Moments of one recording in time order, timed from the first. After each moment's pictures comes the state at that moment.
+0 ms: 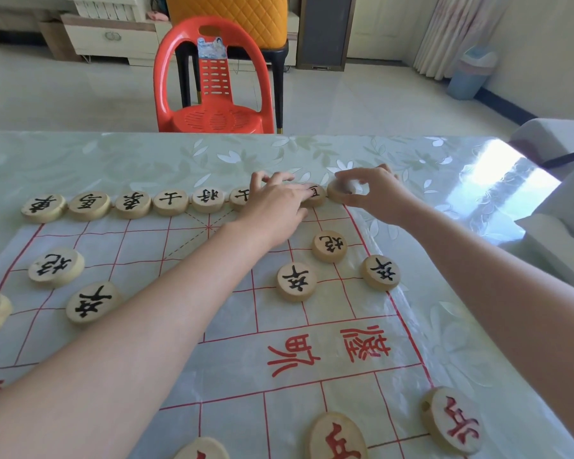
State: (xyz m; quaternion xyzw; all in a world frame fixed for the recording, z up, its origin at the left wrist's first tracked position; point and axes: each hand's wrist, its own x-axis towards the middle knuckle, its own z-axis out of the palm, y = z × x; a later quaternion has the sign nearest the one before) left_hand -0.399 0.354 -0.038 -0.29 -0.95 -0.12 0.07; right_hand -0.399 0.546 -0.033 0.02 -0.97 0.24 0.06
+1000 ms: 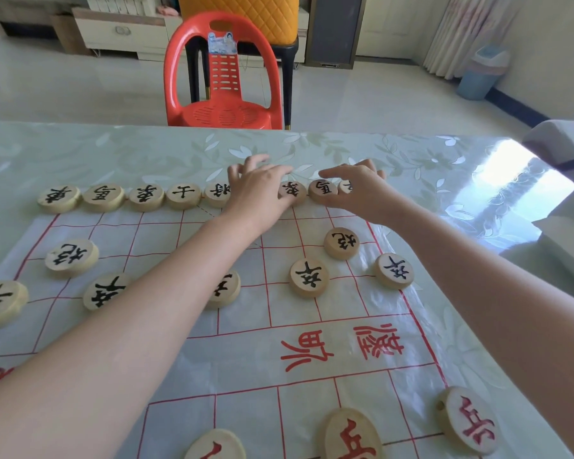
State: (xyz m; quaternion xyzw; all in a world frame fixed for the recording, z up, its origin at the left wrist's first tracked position) left_hand -0.407 0.324 -0.038 -0.17 -0.96 -0.20 0.10; right_hand -0.396 0.503 -0.028 0.06 -0.97 0.23 0.04
